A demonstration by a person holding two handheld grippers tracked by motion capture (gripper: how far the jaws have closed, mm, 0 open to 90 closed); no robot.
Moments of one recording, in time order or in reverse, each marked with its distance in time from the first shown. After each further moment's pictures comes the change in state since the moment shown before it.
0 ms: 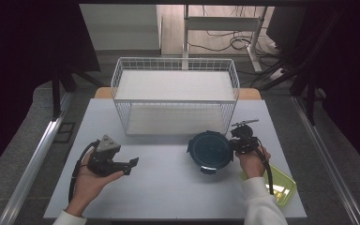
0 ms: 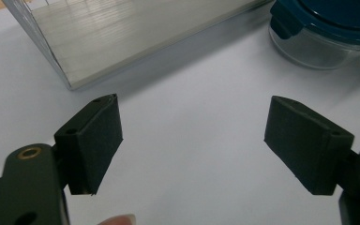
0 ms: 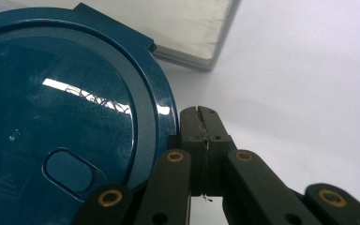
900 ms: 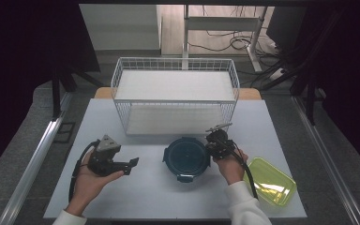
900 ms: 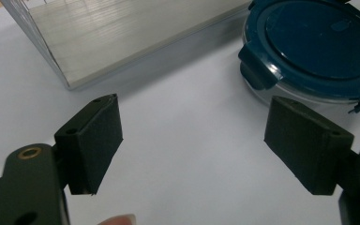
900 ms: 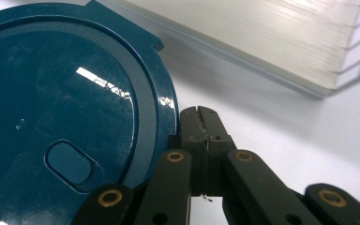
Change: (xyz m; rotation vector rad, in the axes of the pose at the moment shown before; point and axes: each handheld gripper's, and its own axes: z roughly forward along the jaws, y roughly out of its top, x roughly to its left) left arm 0.002 0.000 0.001 0.002 -0.006 0.001; right arm 0.071 0.008 0.004 -0.003 0.122 -0.127
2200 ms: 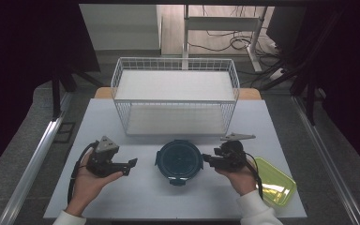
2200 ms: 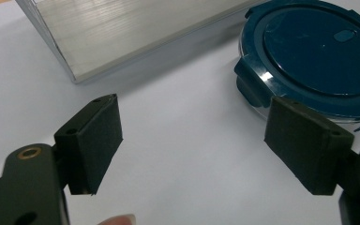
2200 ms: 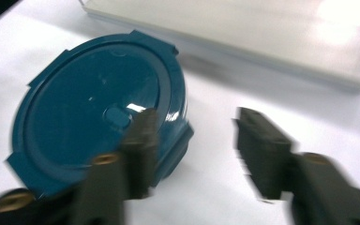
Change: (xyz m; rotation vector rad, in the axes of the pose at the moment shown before) left arm 0.002 -0.005 -0.001 0.011 0.018 -0.002; right arm -0.006 -0.038 -0.043 -0.174 0.217 0.106
